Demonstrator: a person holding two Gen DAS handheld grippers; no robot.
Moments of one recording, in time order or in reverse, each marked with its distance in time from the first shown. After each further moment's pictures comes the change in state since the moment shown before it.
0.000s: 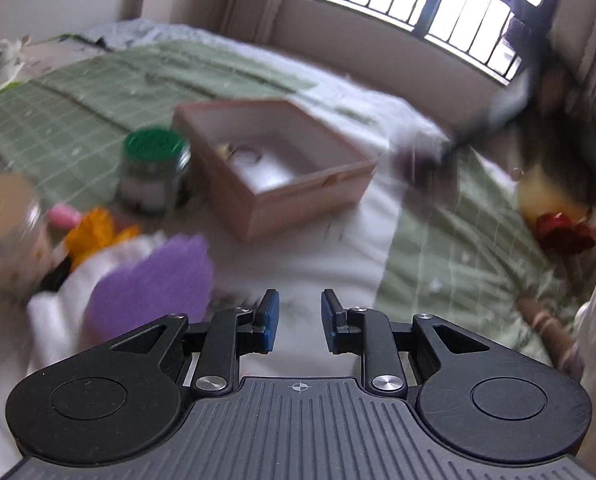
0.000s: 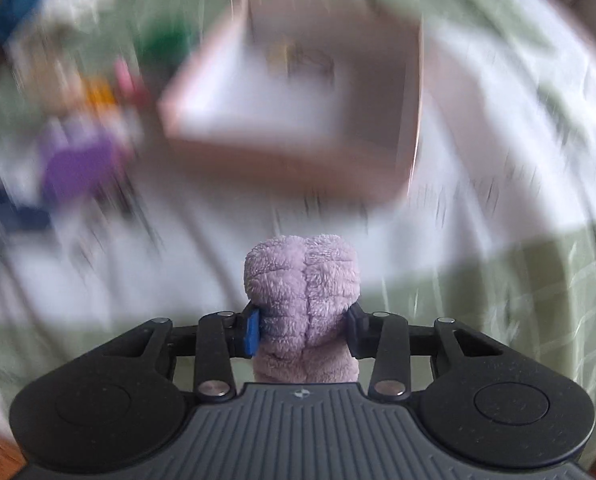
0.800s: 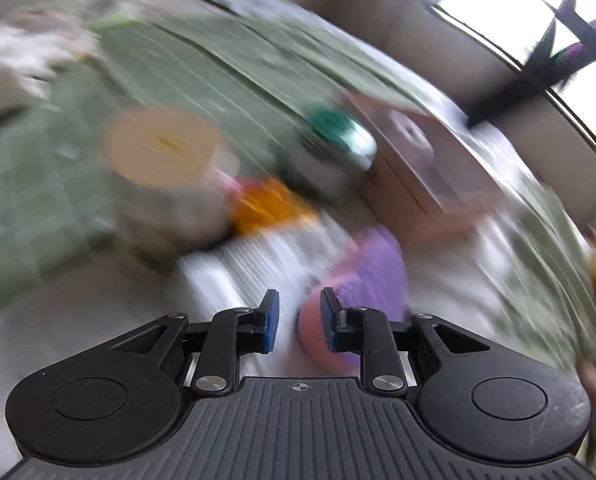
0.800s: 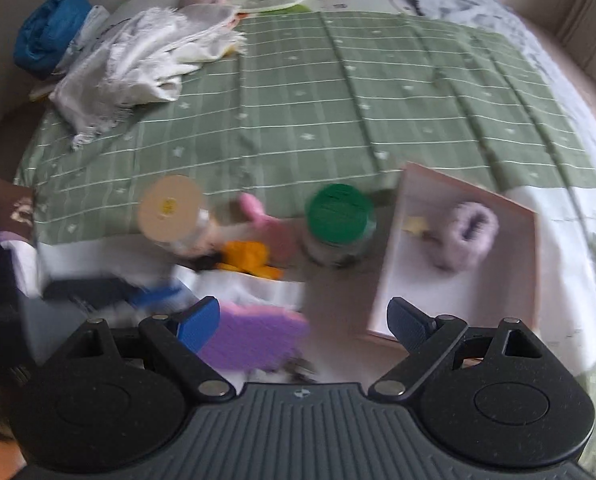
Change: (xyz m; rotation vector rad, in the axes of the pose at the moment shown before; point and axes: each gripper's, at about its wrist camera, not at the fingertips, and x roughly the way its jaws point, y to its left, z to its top) left arm -0.006 0.099 0.001 -0.209 0.052 0.081; right arm -0.012 0.194 0.120 -0.094 -0.050 -0.013
